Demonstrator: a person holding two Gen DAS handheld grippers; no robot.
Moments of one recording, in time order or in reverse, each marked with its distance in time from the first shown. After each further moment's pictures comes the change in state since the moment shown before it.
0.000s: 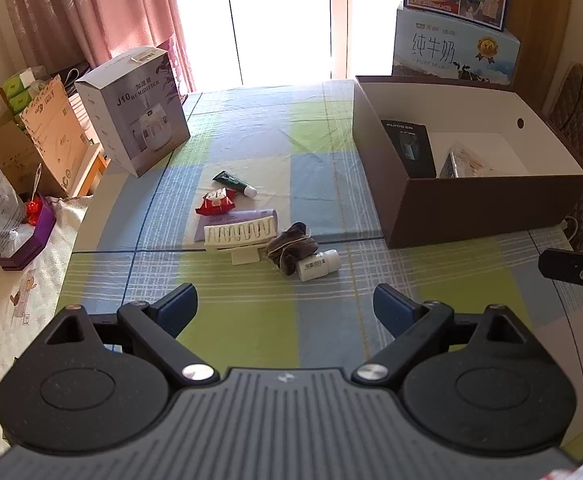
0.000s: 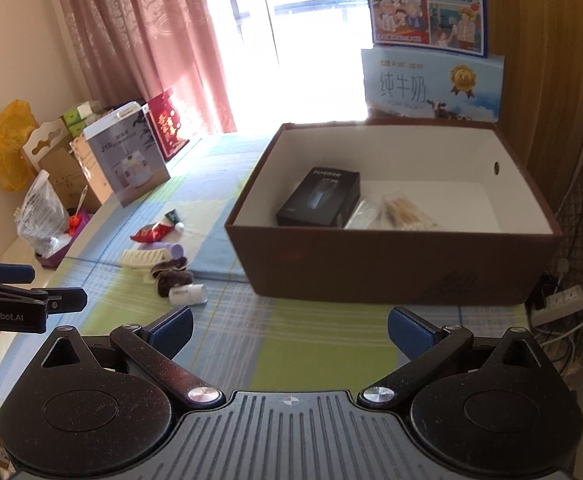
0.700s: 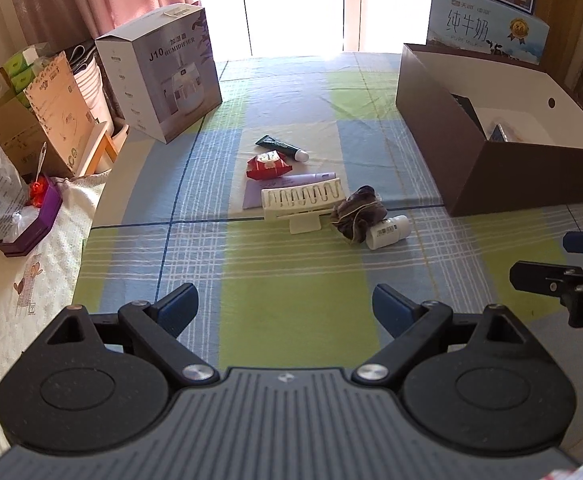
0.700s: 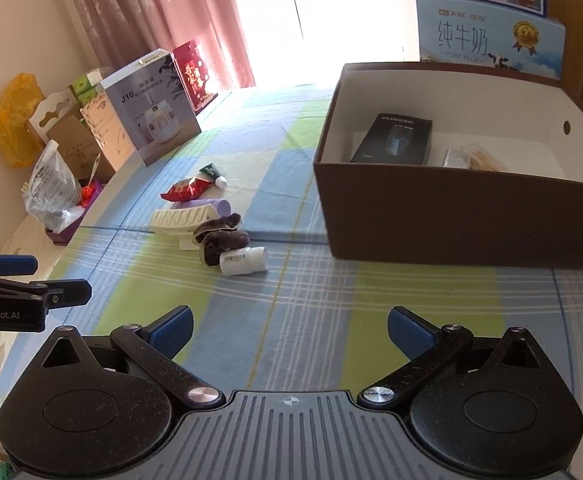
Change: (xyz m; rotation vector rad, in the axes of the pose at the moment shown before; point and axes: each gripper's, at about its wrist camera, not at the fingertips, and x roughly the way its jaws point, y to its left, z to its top) left arm 0.040 0.072 -0.020 0.007 0.048 -0.010; right arm 0.075 0.070 -0.021 0.012 0.094 0.030
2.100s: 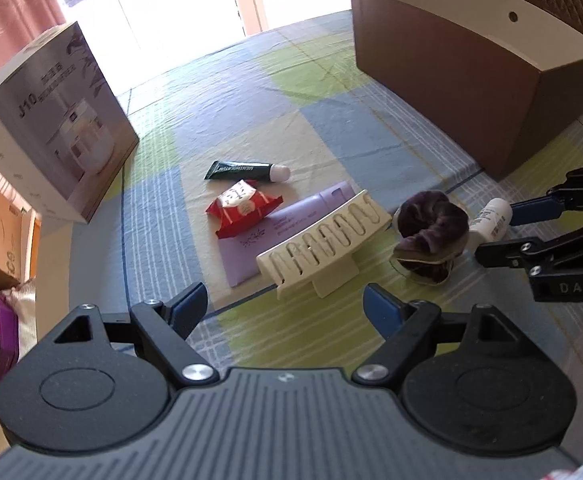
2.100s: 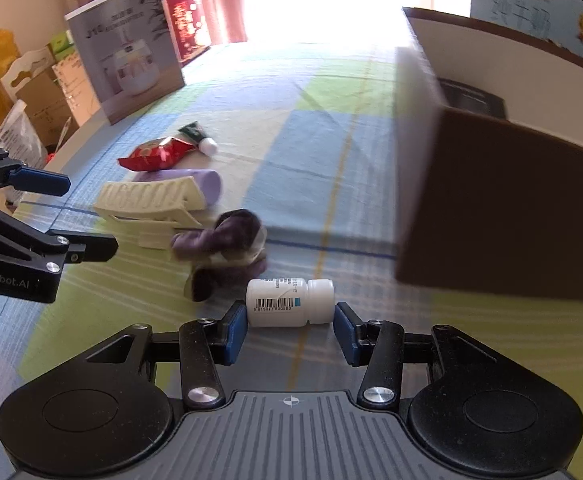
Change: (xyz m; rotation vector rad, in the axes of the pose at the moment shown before) left arm 0.129 0.021 0.044 0.395 -0.022 -0.147; right arm 0.127 0.020 0.008 -0.049 0.061 -0.086
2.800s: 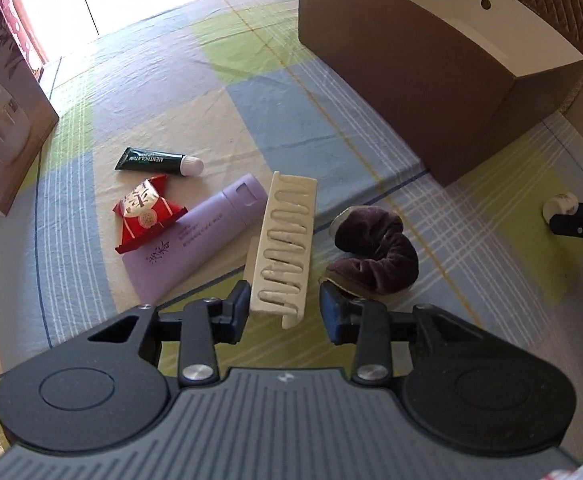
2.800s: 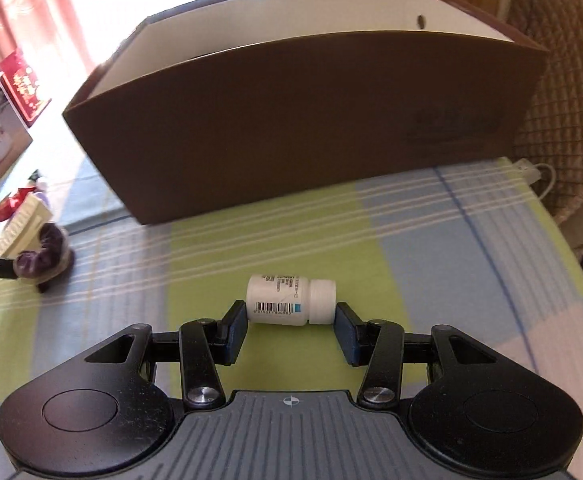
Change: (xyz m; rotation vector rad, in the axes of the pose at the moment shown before) left arm 0.029 -0.023 0.029 -0.039 0.131 -0.169; right arm -0.079 -0.115 -0.052 0.322 0.011 -0.240
